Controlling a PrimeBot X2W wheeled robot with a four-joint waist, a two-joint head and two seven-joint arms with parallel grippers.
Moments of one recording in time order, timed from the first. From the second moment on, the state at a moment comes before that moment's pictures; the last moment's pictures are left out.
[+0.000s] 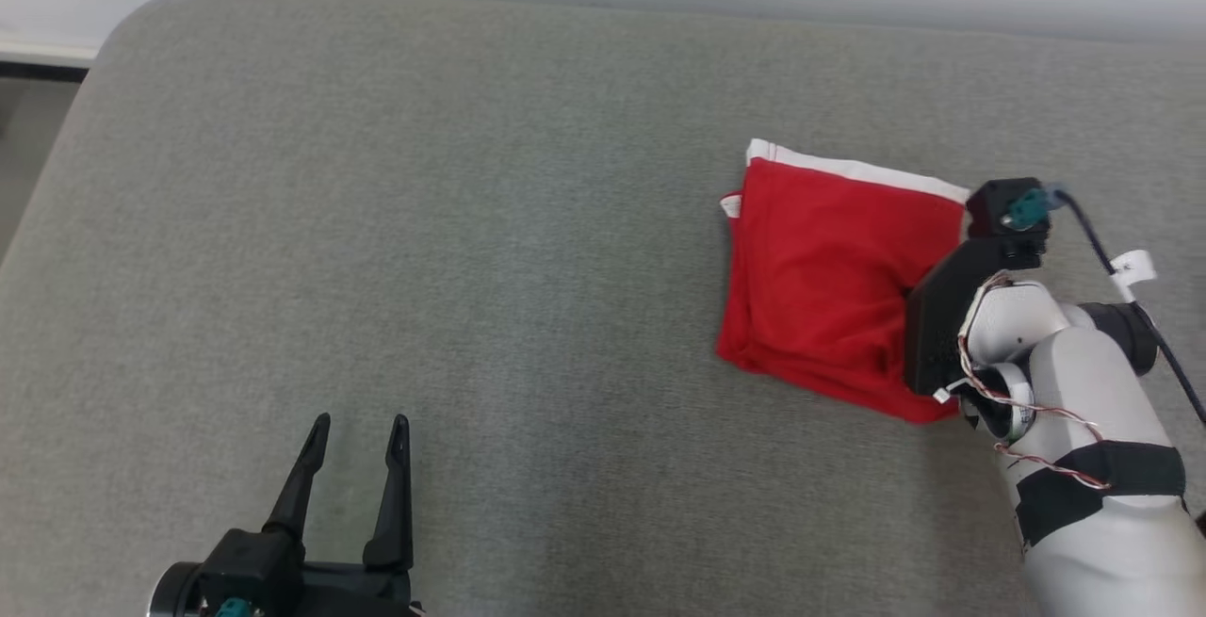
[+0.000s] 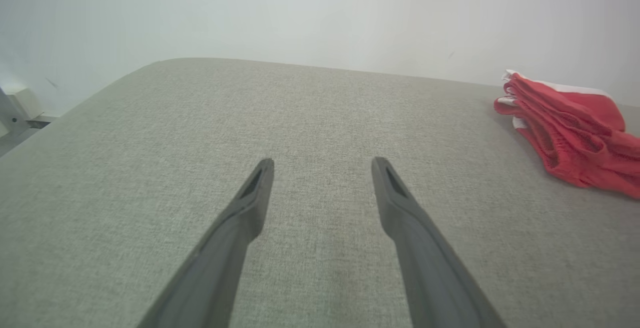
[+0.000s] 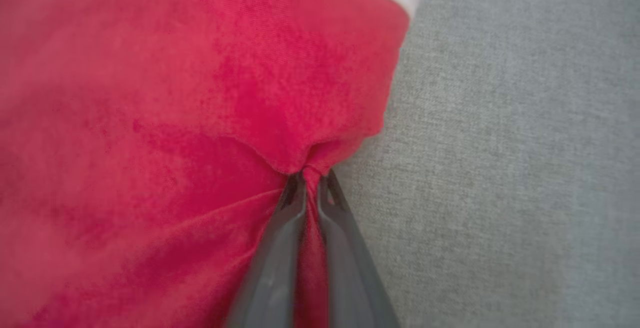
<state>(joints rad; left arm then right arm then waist) -0.08 0.06 -0.08 0.17 -0.18 -0.13 -0.26 -0.62 -0.18 -0.07 0.53 0.07 0.13 0.73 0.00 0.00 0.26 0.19</state>
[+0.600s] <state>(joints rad) -0.04 0.07 -0.10 0.18 -0.19 -0.13 -0.26 -0.66 -0.57 0.32 0.39 0.12 0.13 0.74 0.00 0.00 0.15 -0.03</state>
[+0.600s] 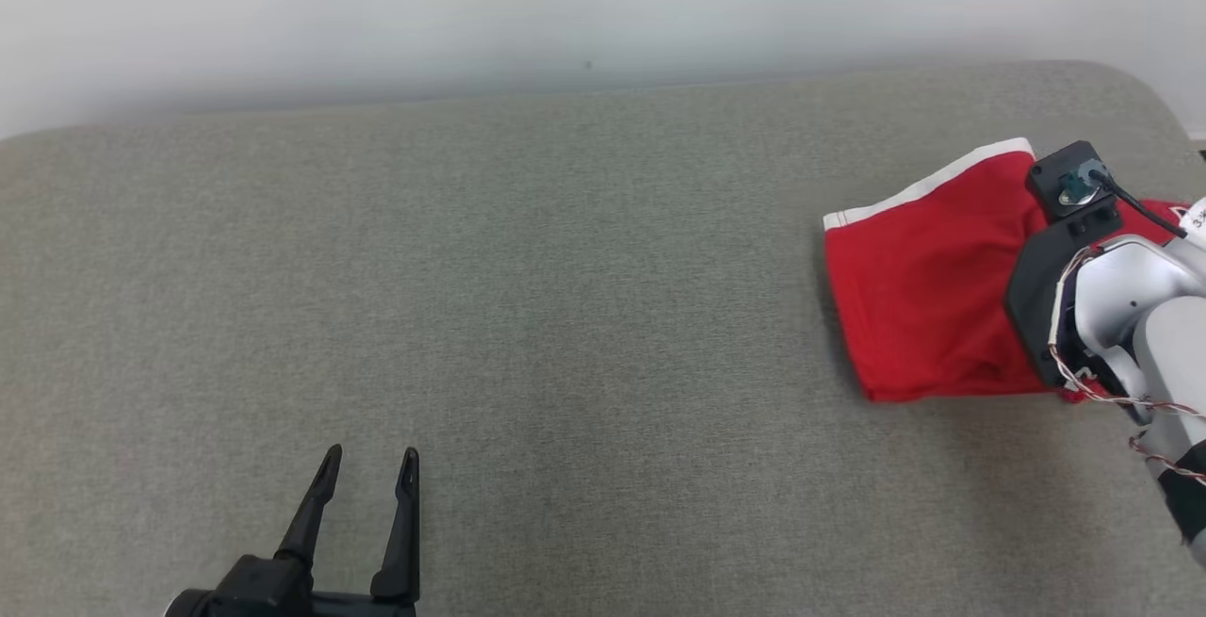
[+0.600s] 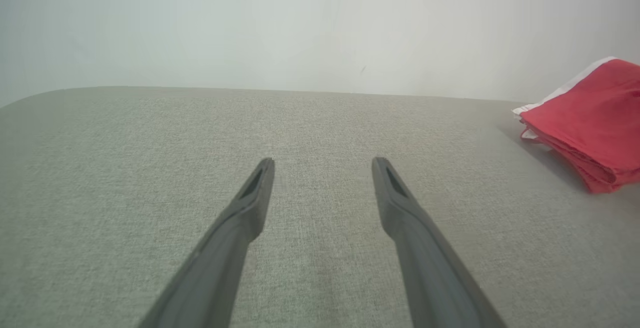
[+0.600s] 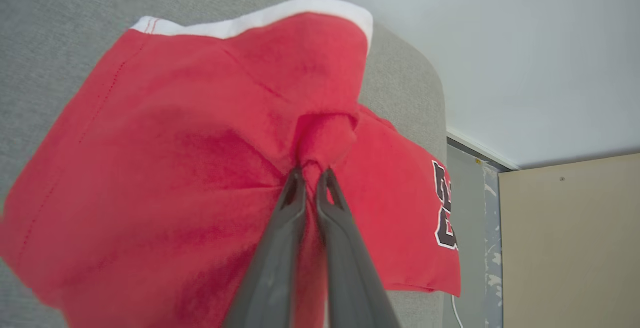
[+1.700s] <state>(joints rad) -0.07 0.19 -0.13 0.09 -0.15 -0.13 -0.26 -0.63 -0.58 -0.29 0.63 -0.22 0.13 0.43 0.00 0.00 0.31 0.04</state>
